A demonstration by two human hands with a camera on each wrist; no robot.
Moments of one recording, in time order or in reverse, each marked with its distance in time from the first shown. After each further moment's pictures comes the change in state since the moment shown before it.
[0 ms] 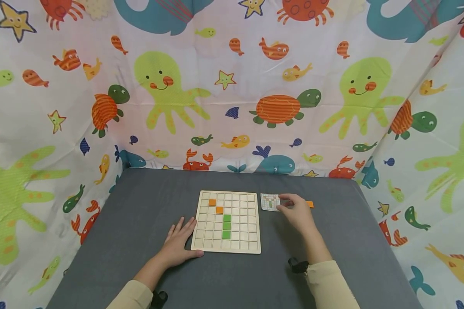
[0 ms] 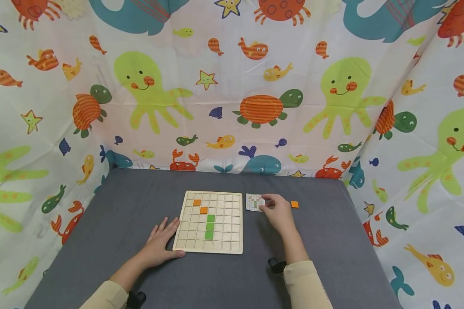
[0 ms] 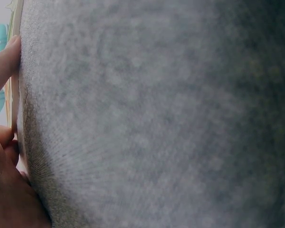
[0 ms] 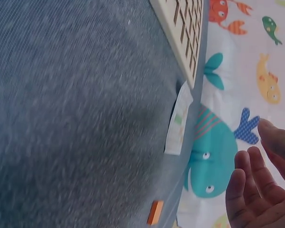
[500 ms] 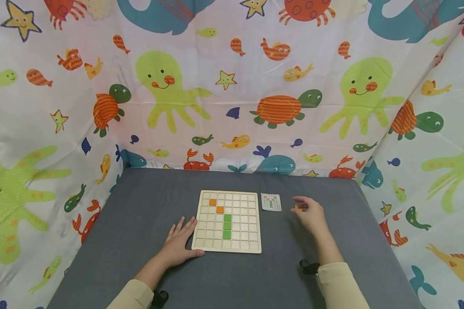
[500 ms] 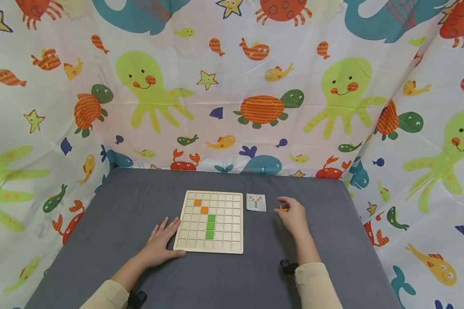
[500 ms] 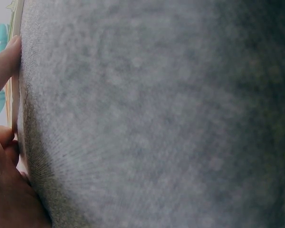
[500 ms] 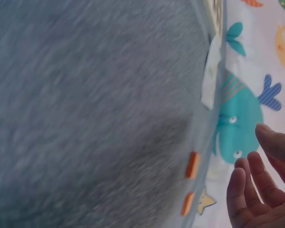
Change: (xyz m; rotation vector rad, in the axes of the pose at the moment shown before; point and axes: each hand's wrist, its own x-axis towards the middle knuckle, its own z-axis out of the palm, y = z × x) left_hand 0.001 -0.001 -0.002 -0.005 -0.021 -0.008; right_hand 0.001 0.041 -0.022 -0.029 0.025 0.096
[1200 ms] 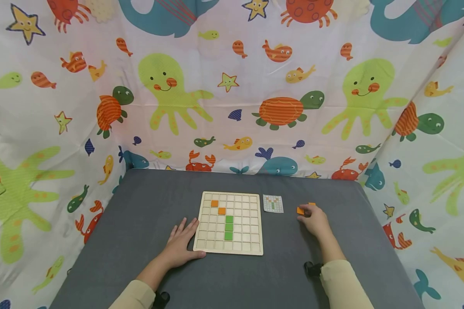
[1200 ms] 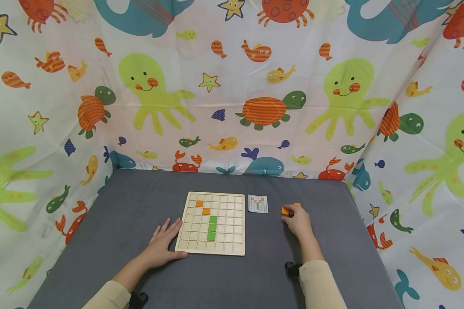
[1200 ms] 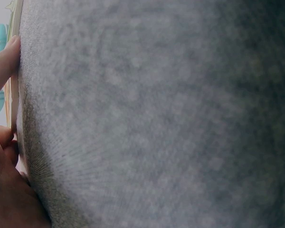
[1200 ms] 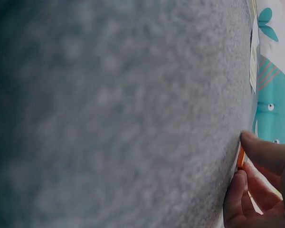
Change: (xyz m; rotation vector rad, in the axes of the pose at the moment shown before) left_hand 0.001 -0.001 -0.001 -0.018 -0.019 -0.010; right_hand 0.013 0.037 0.009 -0.107 -0.101 0.100
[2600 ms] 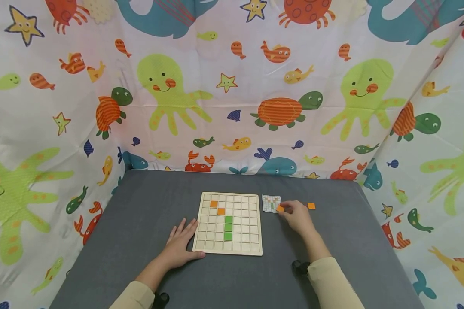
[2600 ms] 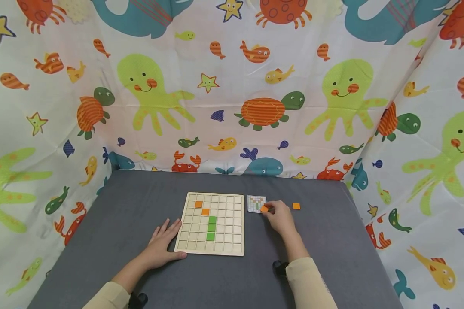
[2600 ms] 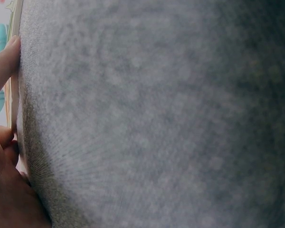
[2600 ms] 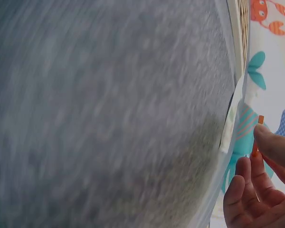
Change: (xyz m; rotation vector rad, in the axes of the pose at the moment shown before) left_hand -0.001 0.001 0.001 0.013 0.009 0.006; right_hand -0.006 -0.054 0.025 -0.030 -0.002 -0.136
